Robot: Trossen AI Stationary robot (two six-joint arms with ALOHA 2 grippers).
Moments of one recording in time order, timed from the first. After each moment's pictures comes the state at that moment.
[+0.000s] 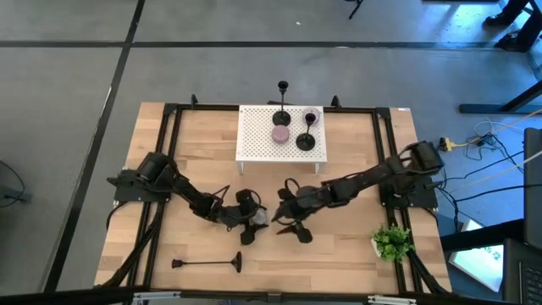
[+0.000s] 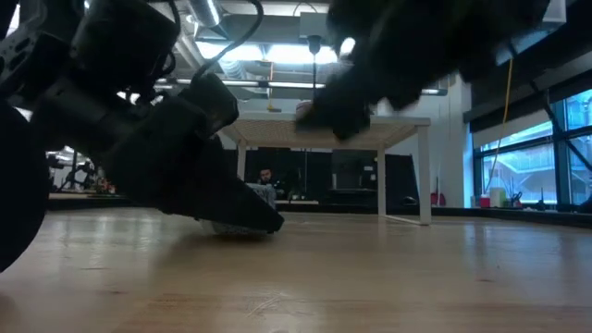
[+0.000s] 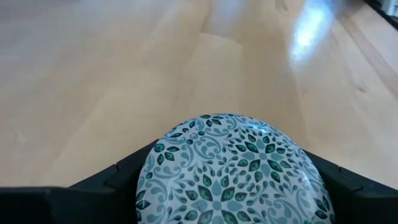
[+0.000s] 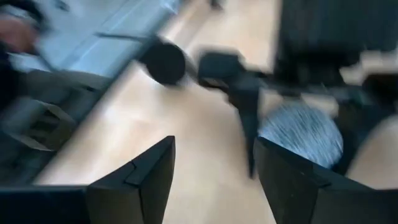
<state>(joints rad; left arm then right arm) -0.40 2.00 0.62 0.89 -0.43 -0.41 0.28 1.79 0.89 0.38 -0.20 0.10</state>
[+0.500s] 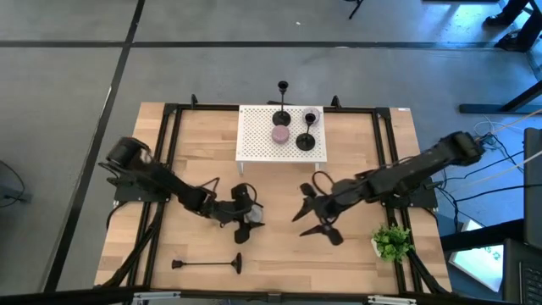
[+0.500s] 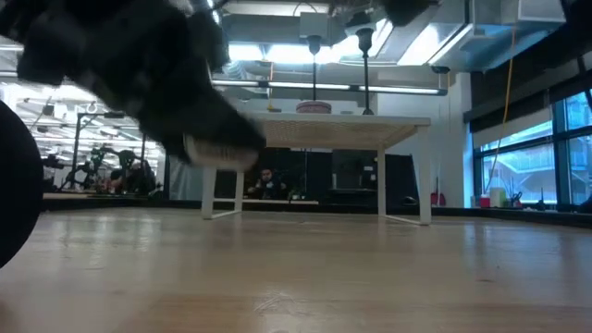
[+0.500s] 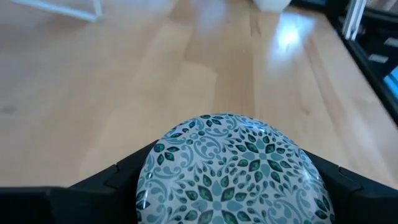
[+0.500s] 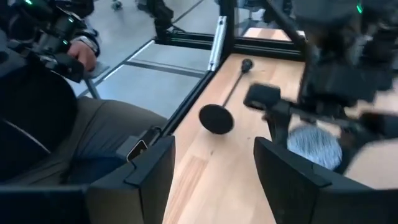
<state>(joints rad) -0.41 1.71 0.62 0.60 -0.40 -0.44 0.39 1.37 0.89 0.09 -0.15 0.10</state>
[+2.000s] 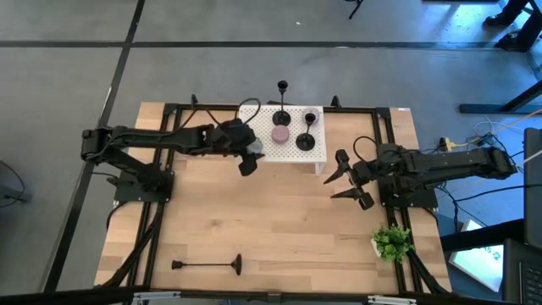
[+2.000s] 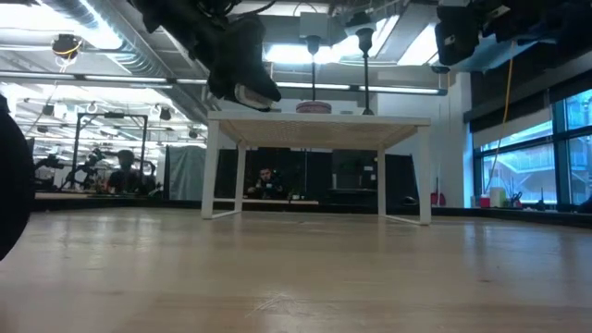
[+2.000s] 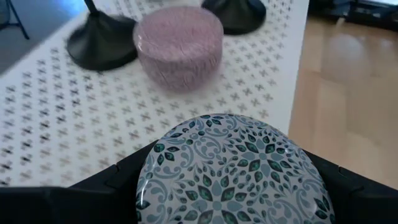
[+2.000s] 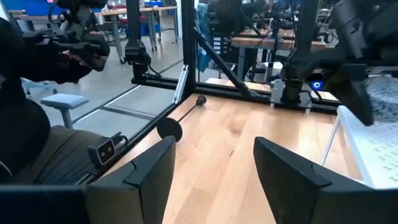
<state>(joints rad) 0.21 1.36 0.94 -0.19 -0.13 -0.12 0.03 0.72 0.41 0.18 -0.39 -0.03</state>
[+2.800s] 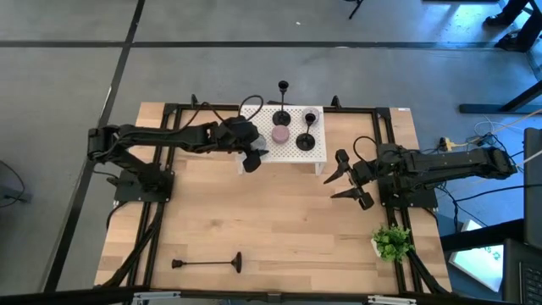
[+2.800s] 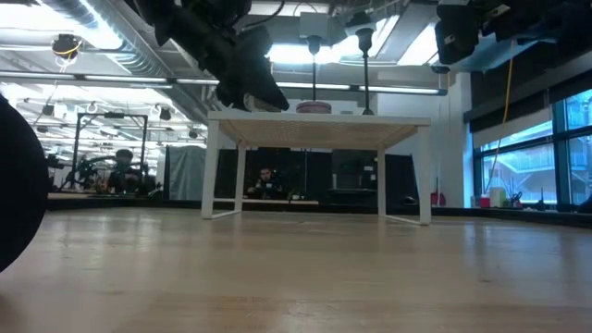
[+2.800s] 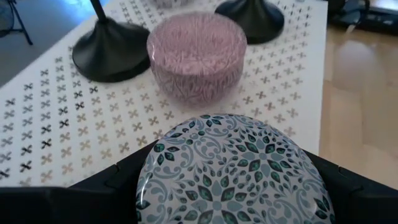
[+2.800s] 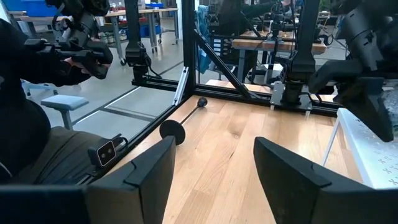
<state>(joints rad) 0.26 1.42 0.94 -0.11 -0.10 -0.09 0.03 0.72 0.41 0.19 -0.39 -0.03</state>
